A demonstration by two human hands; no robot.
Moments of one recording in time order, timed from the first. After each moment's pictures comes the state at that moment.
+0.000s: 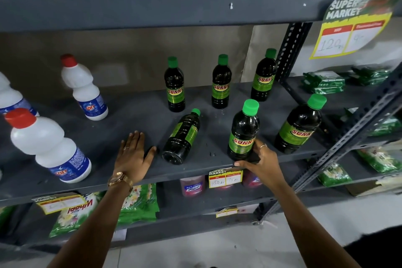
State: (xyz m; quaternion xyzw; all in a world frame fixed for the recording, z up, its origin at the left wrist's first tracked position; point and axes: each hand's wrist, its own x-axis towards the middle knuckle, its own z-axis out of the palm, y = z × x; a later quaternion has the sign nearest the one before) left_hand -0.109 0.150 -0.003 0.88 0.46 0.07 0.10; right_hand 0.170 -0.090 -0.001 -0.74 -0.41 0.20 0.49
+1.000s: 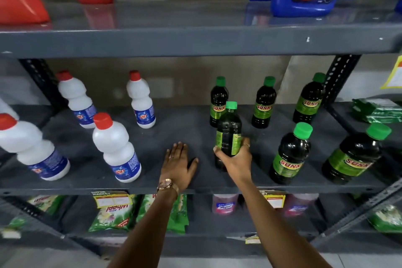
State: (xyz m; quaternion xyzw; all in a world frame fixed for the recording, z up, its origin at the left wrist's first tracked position) left_hand -0.109 0.149 -0.007 0.87 0.46 0.15 0.11; right_hand 0.053 0.058 0.016 -0.72 -0.31 0.19 0.60
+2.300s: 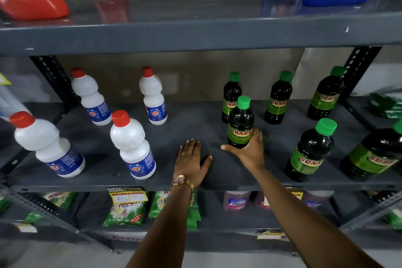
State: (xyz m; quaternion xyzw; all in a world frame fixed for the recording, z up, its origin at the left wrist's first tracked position) left_hand -0.116 0.157 -0.011 0.87 0.44 0.15 0.13; right_hand 0.071 0.087 0.002 -0.73 -0.40 0.12 0.54
